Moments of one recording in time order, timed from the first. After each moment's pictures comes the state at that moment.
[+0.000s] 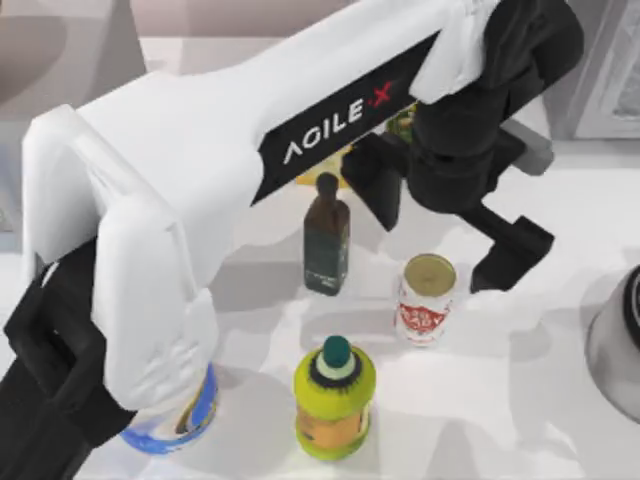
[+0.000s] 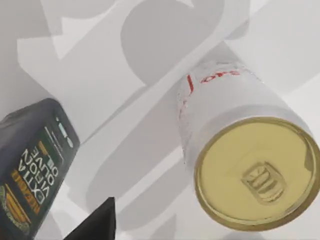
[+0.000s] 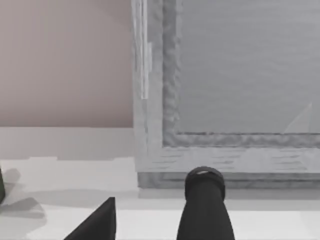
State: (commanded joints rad) left arm -0.88 2.44 2.43 -1.52 0.01 -0.06; right arm 0.00 0.00 0.00 0.00 0.00 0.00
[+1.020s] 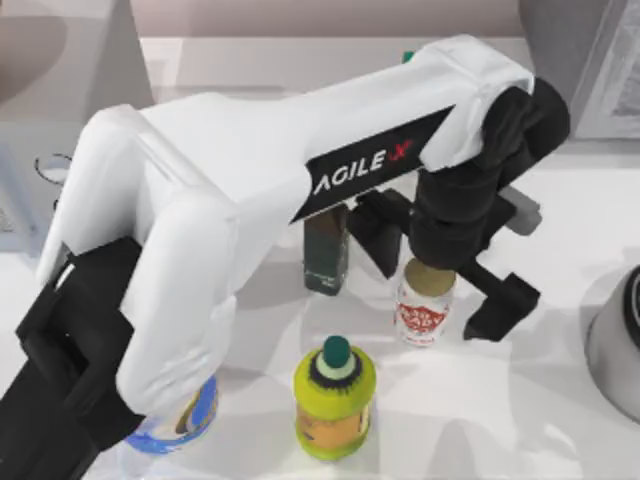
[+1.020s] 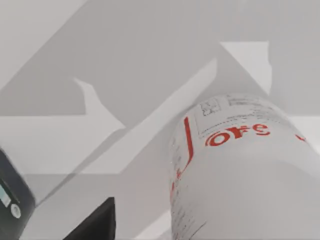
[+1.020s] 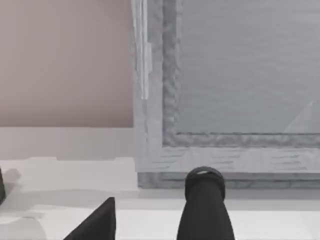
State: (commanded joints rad) left arm -0.89 2.46 2.20 -1.30 0.01 -0.07; right arm 0.00 0.00 0.00 0.00 0.00 0.00
